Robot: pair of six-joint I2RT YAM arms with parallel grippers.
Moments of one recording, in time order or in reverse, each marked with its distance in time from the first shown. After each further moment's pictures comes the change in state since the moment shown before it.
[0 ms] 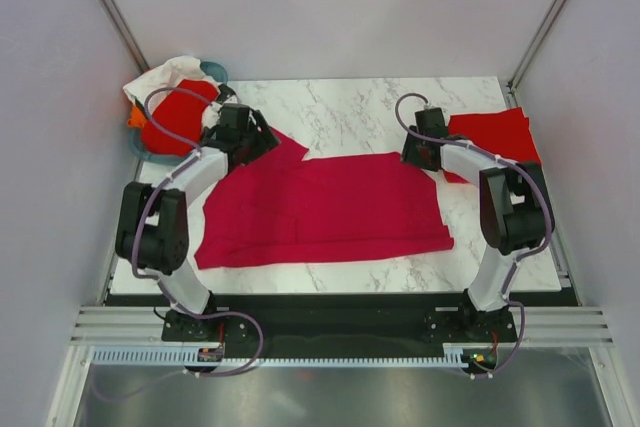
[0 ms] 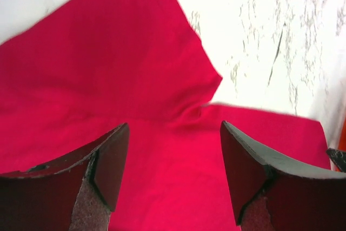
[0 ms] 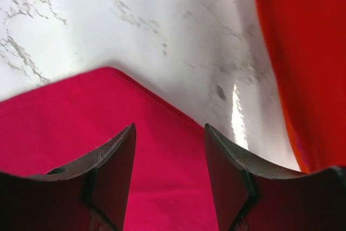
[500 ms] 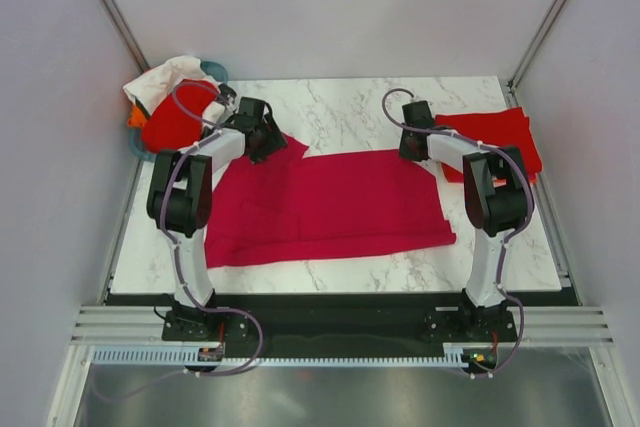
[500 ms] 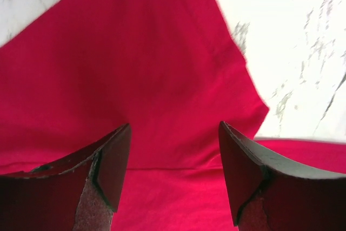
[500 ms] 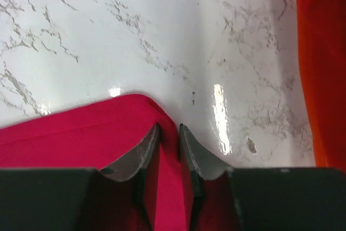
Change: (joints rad) left arm 0.000 0.372 0.285 -0.129 0.005 0.018; right arm 0.034 0.208 0.190 -0.011 0.039 -0.061
